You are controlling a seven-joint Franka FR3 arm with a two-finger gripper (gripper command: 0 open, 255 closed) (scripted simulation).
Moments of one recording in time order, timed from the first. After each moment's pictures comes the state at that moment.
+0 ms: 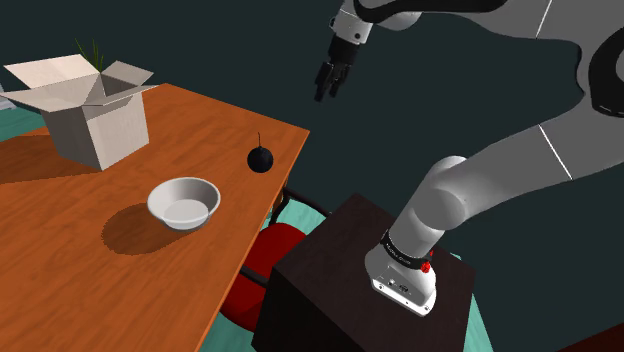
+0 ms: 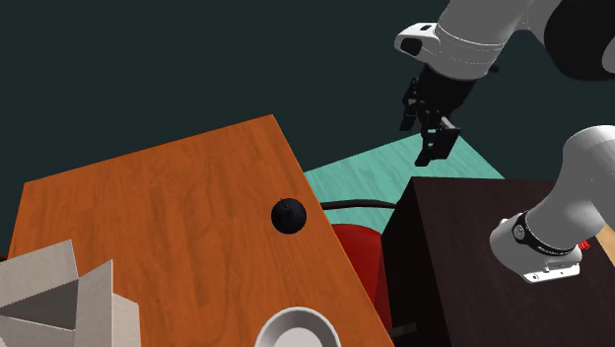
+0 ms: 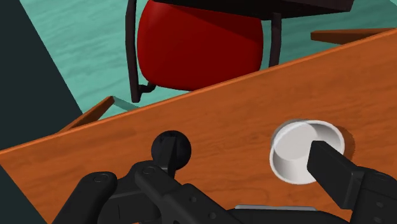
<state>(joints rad) 0.00 -0.55 -0.11 -2.36 0.00 1.88 -0.21</state>
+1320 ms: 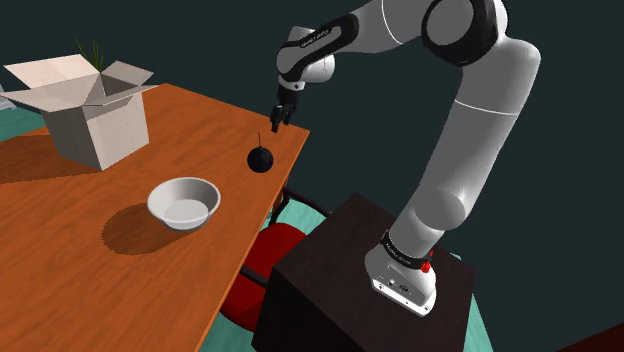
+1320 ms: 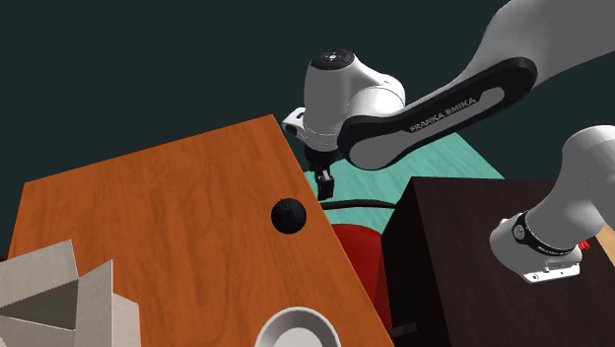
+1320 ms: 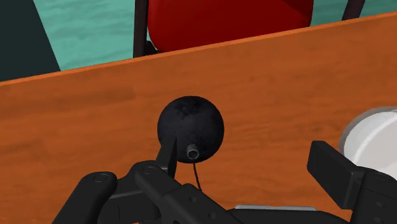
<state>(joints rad) 0.01 0.19 -0.17 -2.10 0.09 2.31 -0.46</state>
